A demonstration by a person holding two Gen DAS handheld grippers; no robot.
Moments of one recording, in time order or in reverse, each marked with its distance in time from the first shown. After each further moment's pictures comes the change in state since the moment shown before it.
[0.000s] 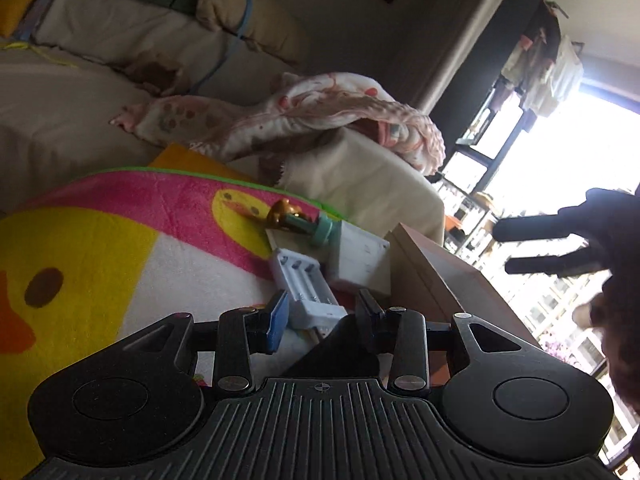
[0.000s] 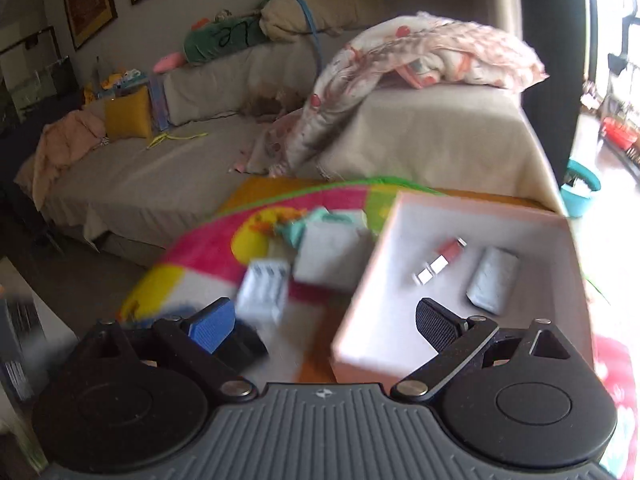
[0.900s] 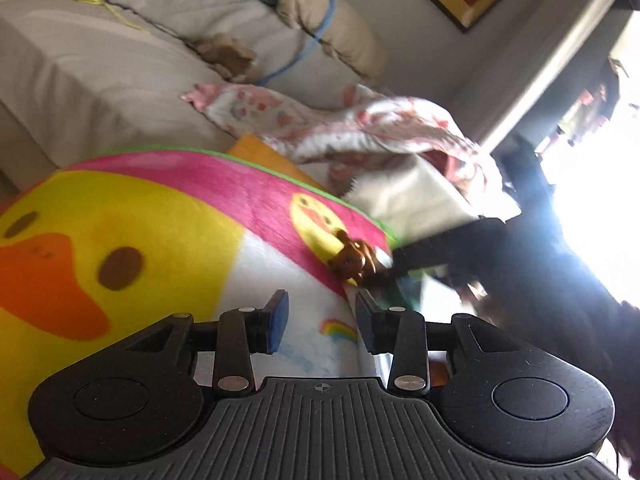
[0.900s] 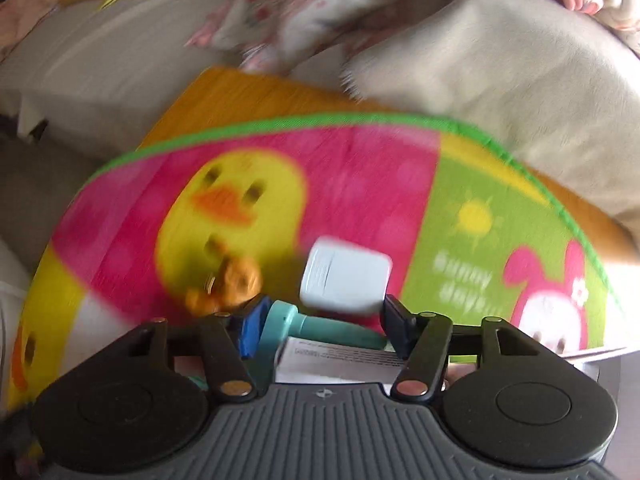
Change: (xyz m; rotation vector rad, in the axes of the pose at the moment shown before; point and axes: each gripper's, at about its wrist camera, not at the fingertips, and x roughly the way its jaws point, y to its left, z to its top) left arm -0.013 0.040 0.006 -0.203 -0.042 0.101; right arm 0.208 0.046 0.059 -0.160 0.441 -0.130
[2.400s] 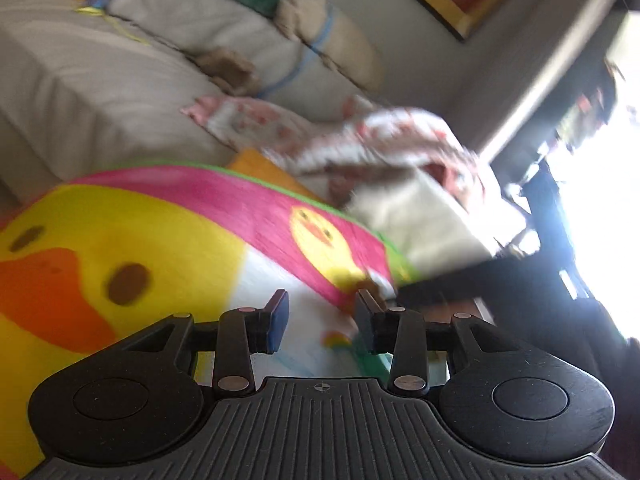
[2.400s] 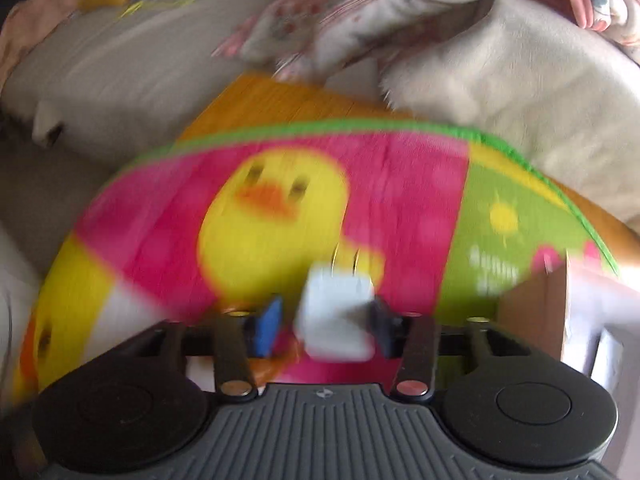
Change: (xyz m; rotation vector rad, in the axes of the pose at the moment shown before) left arm -0.005 0.005 0.003 -0.014 -0.046 -0.002; right arm -0.008 0.020 -0.015 -0.041 -0.073 0.011
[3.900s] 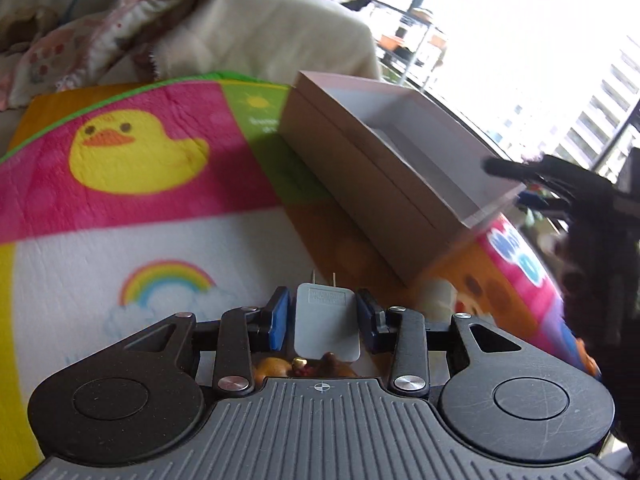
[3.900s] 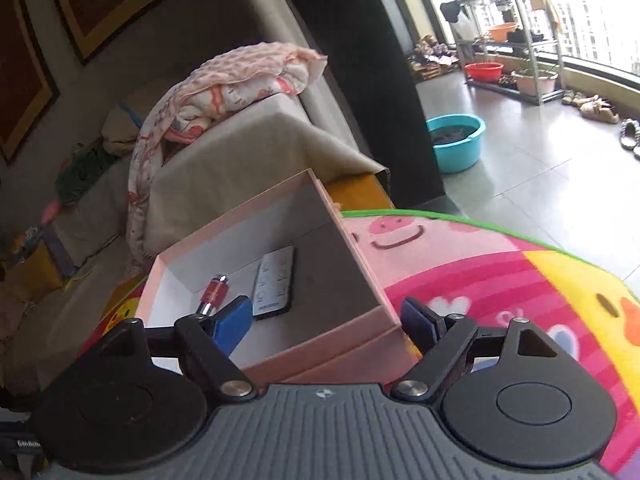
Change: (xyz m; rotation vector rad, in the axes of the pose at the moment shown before) left arm 0.071 -0.110 -0.034 0.566 0.609 -0.177; right arm -0.110 -0.218 -0.247 0.699 -0.570 -0.038
